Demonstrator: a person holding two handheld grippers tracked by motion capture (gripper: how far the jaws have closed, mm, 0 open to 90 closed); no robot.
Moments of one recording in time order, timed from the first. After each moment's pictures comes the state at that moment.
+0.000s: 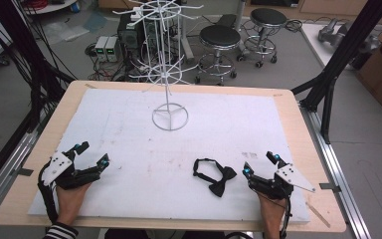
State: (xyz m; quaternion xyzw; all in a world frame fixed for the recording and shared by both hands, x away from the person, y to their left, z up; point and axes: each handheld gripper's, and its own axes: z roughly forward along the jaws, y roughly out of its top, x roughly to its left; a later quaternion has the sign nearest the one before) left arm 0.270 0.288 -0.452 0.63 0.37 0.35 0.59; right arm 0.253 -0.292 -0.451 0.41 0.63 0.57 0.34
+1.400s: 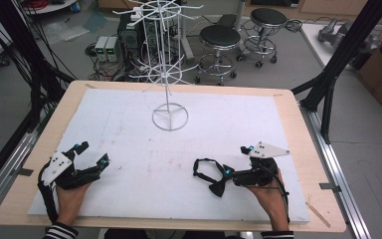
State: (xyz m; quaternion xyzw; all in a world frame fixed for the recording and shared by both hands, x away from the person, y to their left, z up) left arm 0.270 0.288 -0.452 0.63 0.37 0.35 0.59; right arm 0.284 -0.245 -0.396 0.34 0.80 0.47 0.18
